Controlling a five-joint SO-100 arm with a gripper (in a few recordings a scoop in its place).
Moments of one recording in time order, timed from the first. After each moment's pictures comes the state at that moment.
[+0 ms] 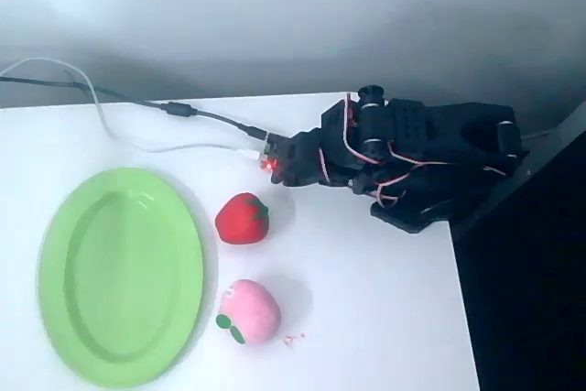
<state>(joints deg) 4.0 194.7 184.7 72.3 87.1</state>
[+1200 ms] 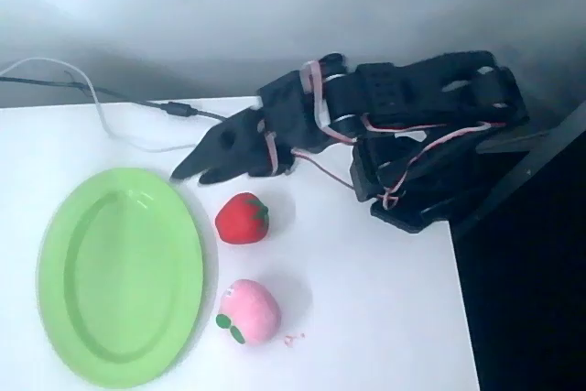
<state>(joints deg) -13.0 140.5 122.9 43.6 96.0</state>
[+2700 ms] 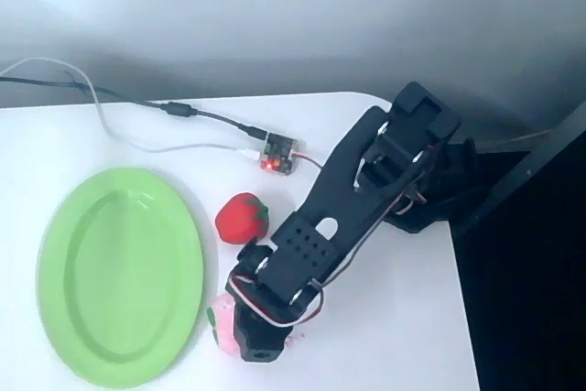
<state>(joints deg) -43.8 94.2 101.7 55.7 127.7</state>
